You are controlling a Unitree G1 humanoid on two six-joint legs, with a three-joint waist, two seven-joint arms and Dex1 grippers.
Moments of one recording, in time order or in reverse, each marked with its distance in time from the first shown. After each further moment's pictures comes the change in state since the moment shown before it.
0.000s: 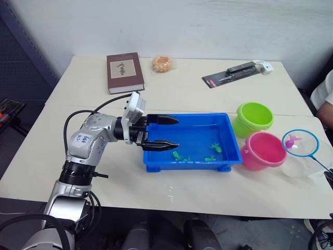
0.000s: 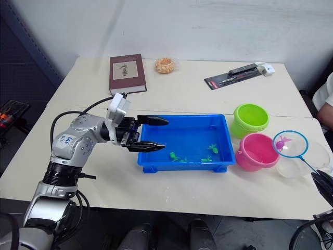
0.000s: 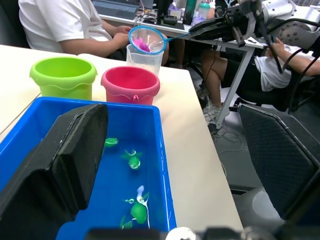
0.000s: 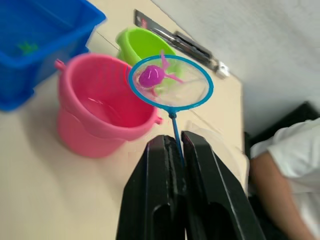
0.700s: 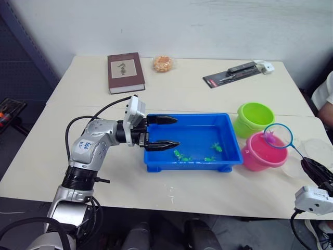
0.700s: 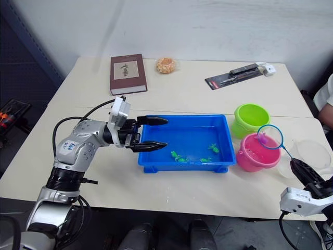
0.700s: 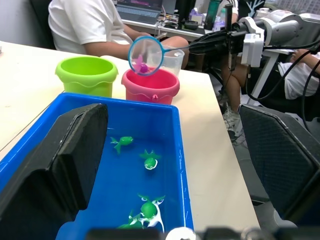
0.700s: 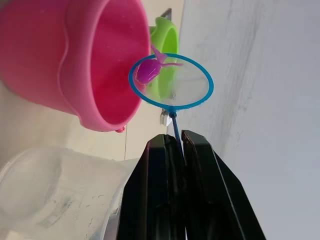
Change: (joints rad) left arm 0.052 -0.020 0.016 -0.003 0.014 -0.043 0.078; right arm -0.062 -0.215 0.132 0.150 -0.901 -0.482 -0.536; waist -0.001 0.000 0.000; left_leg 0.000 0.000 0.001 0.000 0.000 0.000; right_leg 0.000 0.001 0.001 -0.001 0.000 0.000
